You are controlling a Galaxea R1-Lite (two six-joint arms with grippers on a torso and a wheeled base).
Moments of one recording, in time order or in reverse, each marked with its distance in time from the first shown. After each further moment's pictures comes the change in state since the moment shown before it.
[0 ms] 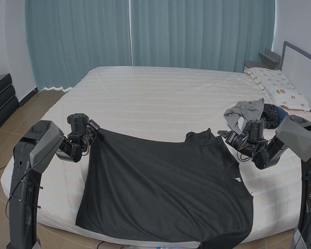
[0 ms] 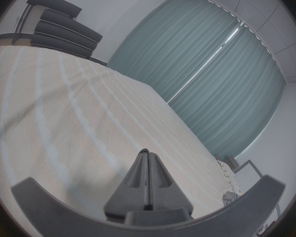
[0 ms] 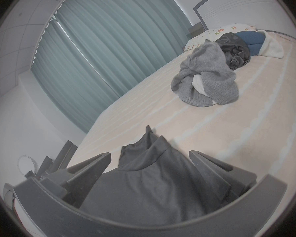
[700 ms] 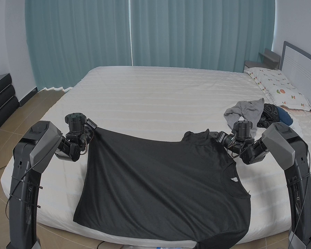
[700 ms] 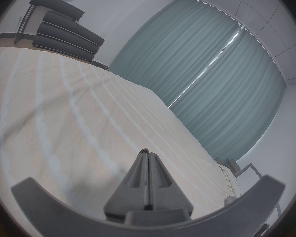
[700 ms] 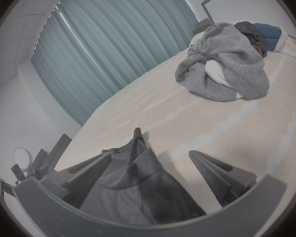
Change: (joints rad) left arm 0.016 0.017 -0.022 0.000 0.007 0.000; right arm 0.010 0.225 -0.385 0.174 0.015 -0.054
